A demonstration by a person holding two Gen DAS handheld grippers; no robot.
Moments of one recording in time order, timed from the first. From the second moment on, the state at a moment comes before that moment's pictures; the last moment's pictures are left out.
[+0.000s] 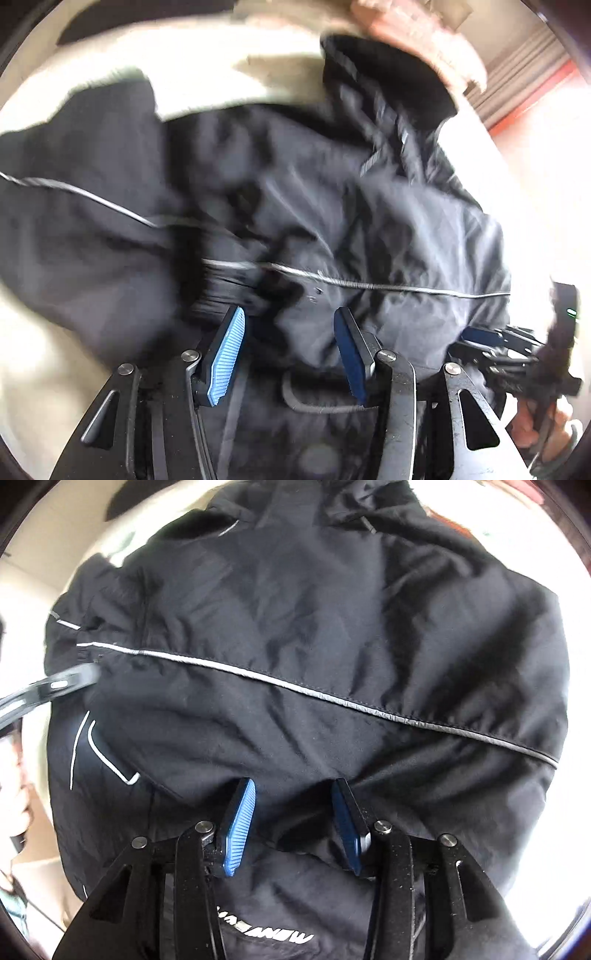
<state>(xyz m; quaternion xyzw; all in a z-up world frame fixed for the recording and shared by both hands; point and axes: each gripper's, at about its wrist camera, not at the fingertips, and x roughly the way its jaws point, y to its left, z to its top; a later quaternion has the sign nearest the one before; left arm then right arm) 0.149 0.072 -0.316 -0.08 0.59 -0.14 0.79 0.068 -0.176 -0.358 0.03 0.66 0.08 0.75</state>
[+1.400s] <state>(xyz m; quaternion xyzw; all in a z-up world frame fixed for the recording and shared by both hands) 0.238 0.448 -0.294 -0.27 0.46 0.13 0.84 0.113 0.000 -0.330 0.04 0.62 0.04 0.78</state>
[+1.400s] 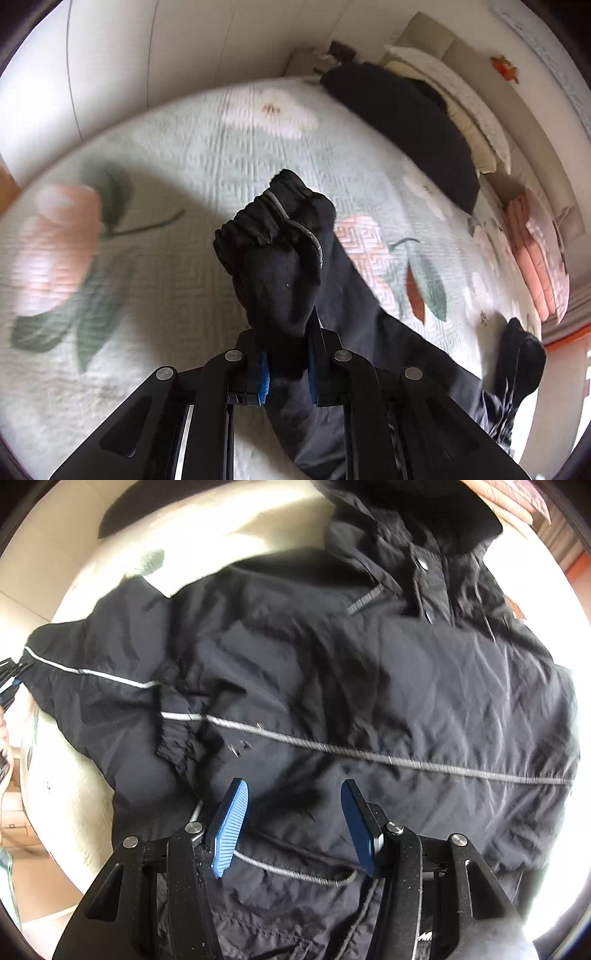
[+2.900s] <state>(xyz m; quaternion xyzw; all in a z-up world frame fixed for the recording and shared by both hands) 0.100 -0.091 -0.320 -0.14 0.61 -0.30 0.71 0.006 -0.251 -0.337 0.15 0.59 0.06 0.79</state>
